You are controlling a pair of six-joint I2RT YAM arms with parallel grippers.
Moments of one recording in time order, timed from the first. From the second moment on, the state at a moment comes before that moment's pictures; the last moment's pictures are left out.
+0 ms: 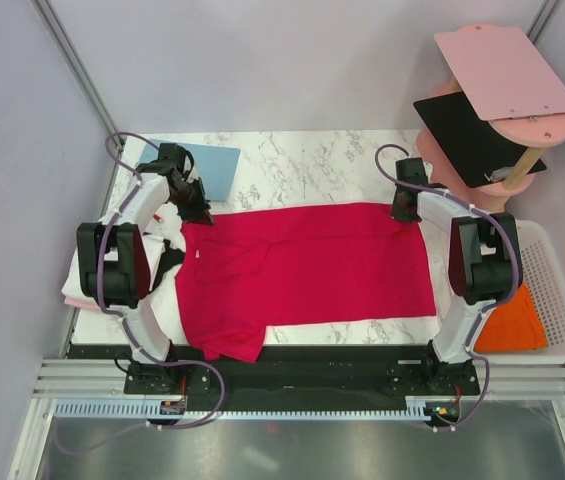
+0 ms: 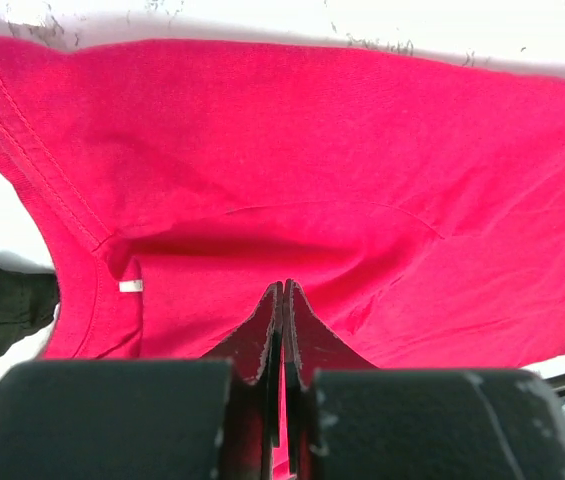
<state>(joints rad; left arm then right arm) -0.06 1.83 1.44 -0.81 0.26 -0.37 0.10 1.86 1.22 -0.35 0.26 0.35</state>
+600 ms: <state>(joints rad) -0.12 2.06 1.61 -0.87 0.14 -0.36 0.10 2.00 1.35 -0.38 0.31 0.38</state>
